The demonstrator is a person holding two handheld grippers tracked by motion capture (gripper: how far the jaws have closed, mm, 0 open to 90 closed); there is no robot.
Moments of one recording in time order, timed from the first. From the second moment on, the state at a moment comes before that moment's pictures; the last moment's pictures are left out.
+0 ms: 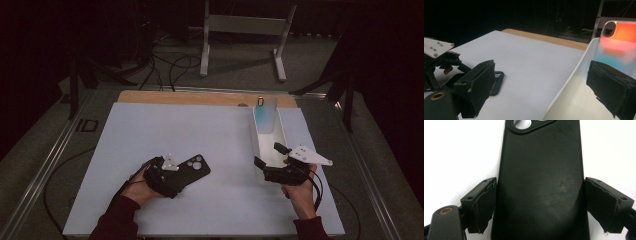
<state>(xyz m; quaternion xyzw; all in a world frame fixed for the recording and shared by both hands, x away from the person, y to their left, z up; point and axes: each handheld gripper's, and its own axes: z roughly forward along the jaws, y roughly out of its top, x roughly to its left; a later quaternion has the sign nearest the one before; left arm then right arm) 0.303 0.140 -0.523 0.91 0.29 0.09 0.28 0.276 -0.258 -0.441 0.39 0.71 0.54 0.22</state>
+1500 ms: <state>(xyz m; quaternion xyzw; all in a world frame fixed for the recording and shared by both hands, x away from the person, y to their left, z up) 0.295 0.137 -0.461 0.86 0.30 0.15 0.39 0.286 -0.231 -0.431 0.39 0.74 0.52 0.18</state>
